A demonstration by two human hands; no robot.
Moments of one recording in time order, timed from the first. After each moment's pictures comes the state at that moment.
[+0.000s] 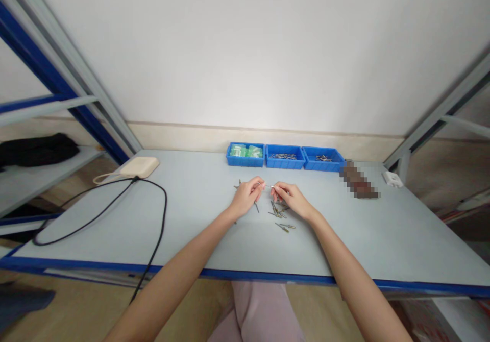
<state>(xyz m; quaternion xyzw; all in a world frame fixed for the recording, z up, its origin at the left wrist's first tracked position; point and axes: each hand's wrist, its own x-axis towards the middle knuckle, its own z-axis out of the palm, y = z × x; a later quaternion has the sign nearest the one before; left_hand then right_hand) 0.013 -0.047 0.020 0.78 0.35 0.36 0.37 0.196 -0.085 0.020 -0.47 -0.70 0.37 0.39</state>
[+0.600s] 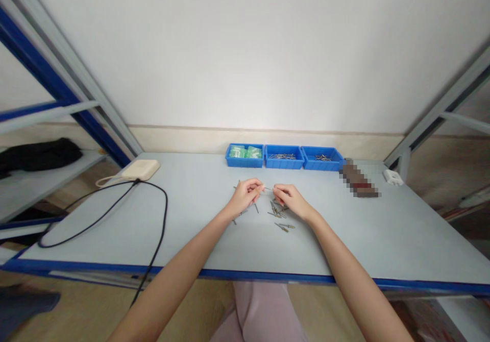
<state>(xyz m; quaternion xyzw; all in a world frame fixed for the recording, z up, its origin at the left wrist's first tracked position) 0.013 -0.042 0.020 0.70 0.32 0.37 0.52 0.192 -0.092 0.028 -0.47 -0.71 0.36 0.39</state>
